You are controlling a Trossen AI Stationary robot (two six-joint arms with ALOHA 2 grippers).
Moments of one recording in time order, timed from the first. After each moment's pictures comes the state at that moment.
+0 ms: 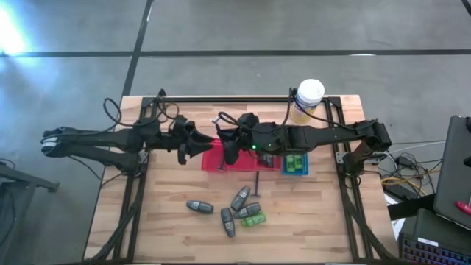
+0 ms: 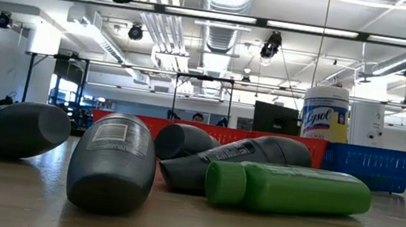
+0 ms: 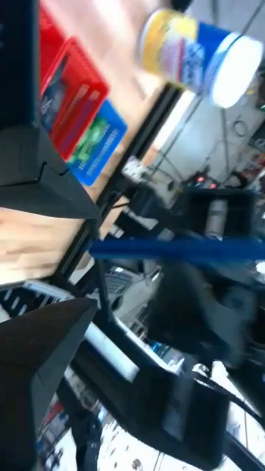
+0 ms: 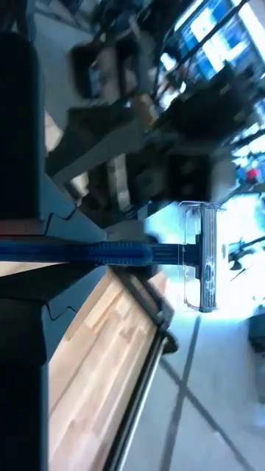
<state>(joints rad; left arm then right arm) 0.05 0.89 0.70 0.22 0.08 -0.62 0.12 1.70 1.64 -0.22 0.47 0.63</state>
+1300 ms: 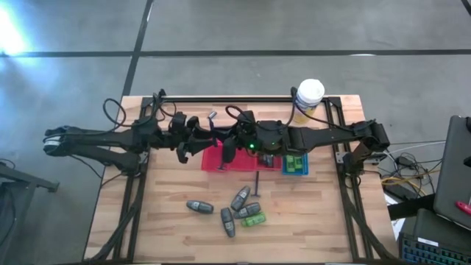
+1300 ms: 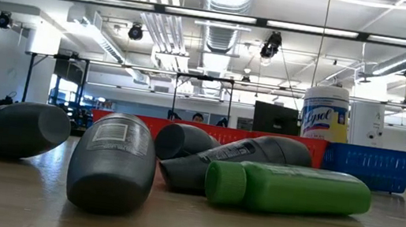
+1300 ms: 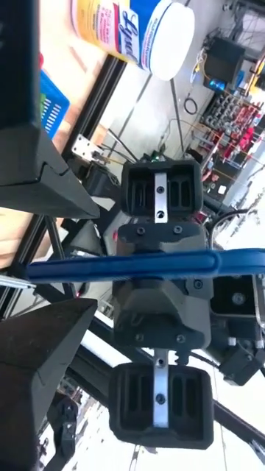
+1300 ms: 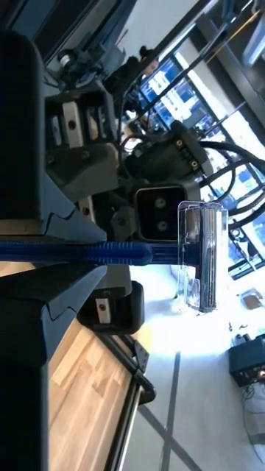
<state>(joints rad) 0.05 0.94 0.70 0.45 0.08 -0.56 0.12 1.73 1.64 -0.02 0.44 0.66</state>
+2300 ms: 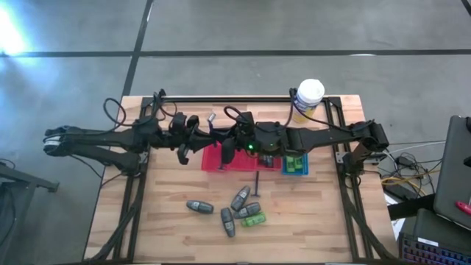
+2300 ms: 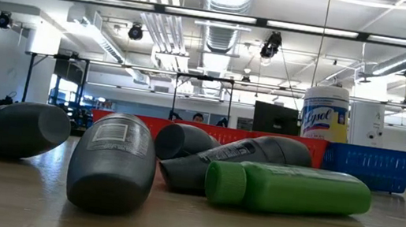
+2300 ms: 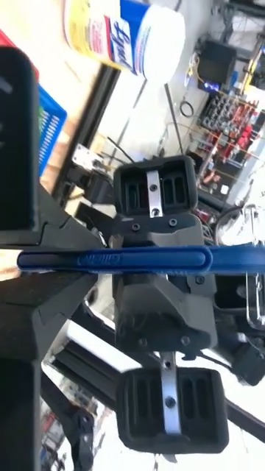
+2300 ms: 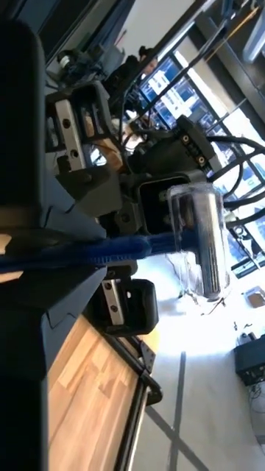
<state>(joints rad) 0.05 0.94 0.71 0.42 0.09 -0.48 0.12 1.74 1.64 -0.02 0.44 0.68</state>
